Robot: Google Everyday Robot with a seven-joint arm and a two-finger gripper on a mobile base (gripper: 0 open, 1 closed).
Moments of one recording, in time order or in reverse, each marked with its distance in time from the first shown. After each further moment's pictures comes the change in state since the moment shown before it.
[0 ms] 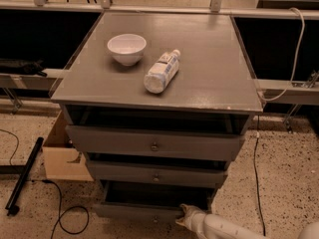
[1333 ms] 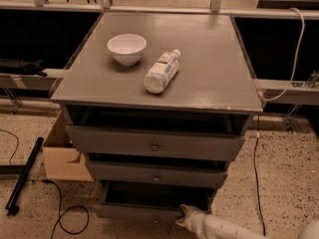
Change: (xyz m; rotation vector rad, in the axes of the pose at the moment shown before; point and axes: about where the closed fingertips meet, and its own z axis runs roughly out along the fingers) arm -0.003 0.002 -0.001 -0.006 0.002 -0.002
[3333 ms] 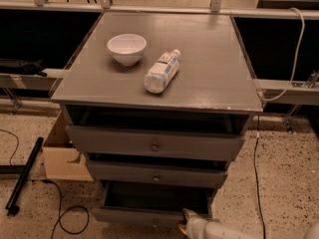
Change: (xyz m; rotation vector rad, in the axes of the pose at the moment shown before) arm 0.017 0.031 -0.023 -0.046 0.066 0.003
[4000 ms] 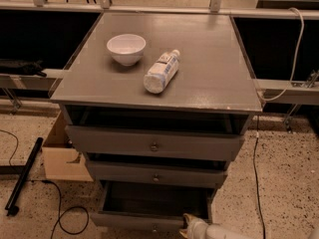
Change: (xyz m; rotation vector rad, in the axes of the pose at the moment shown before) arm -0.002 0.016 -0.010 -0.023 -0.004 0.002
